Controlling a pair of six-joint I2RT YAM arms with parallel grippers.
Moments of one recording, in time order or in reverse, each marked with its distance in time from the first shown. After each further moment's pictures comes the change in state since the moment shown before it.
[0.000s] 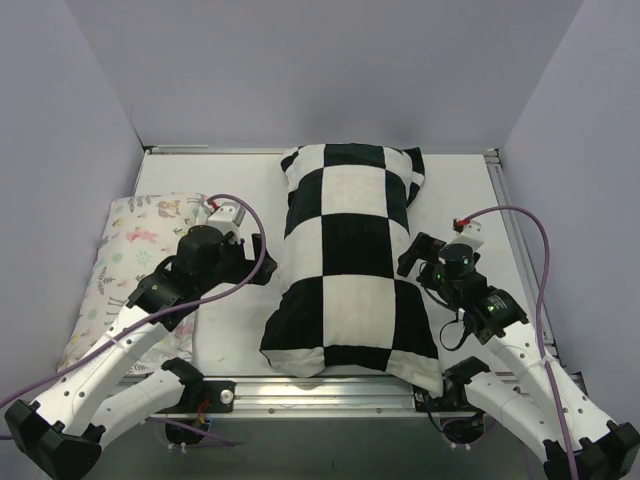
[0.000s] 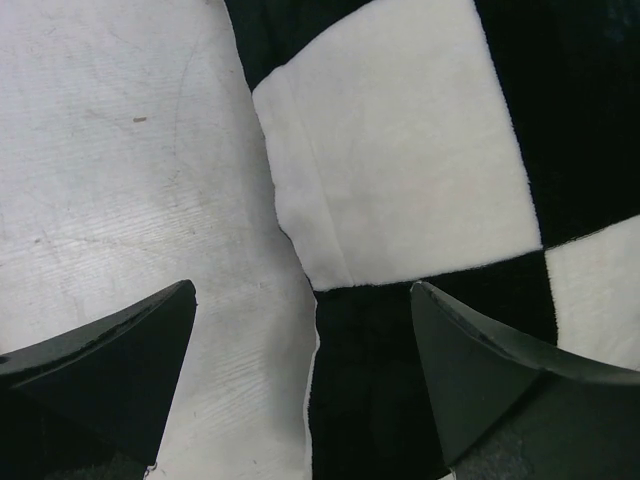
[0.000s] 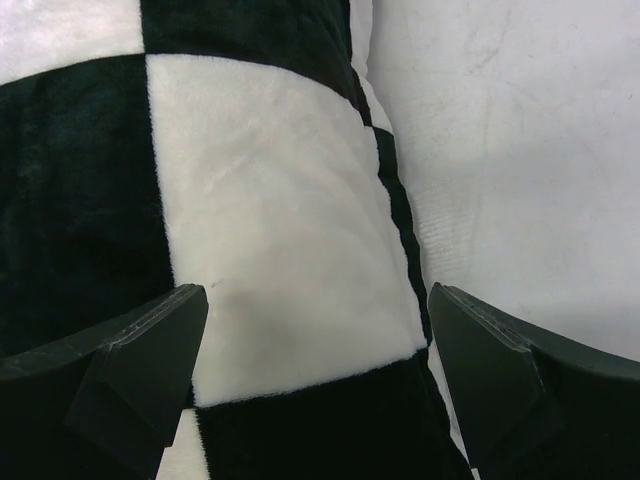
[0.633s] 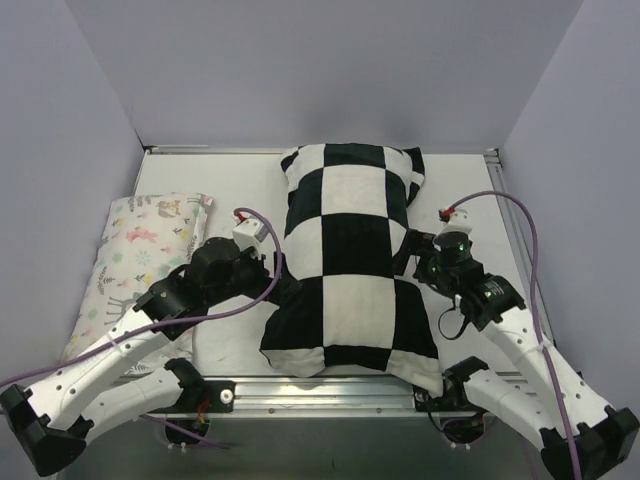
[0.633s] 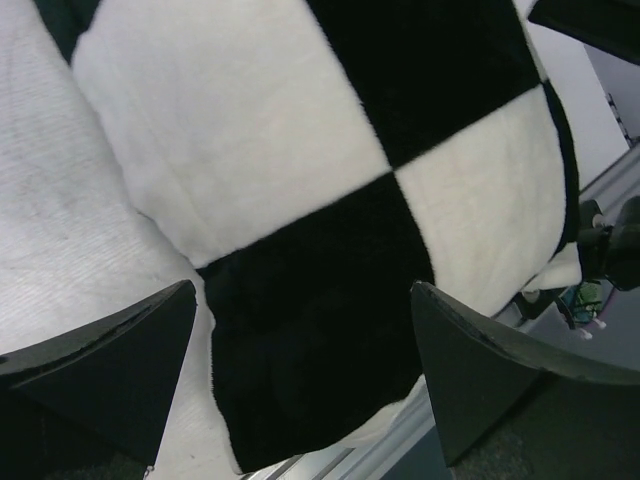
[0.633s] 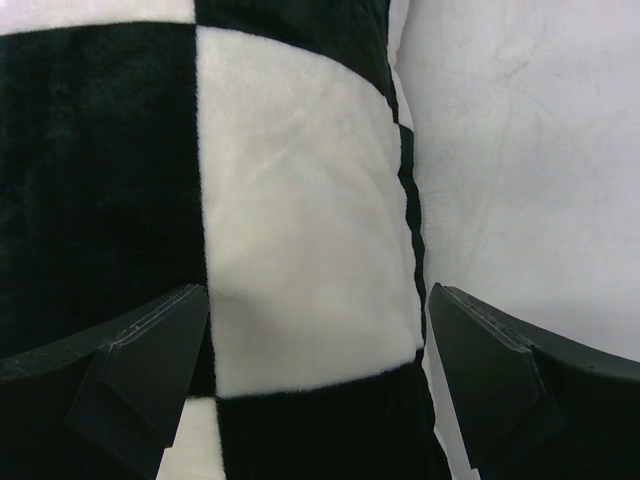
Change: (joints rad) left arm -0.170 -0.011 -0.012 0.039 0.077 -0.029; right arm 0.000 0.068 0.076 -0.053 -0.077 -0.126
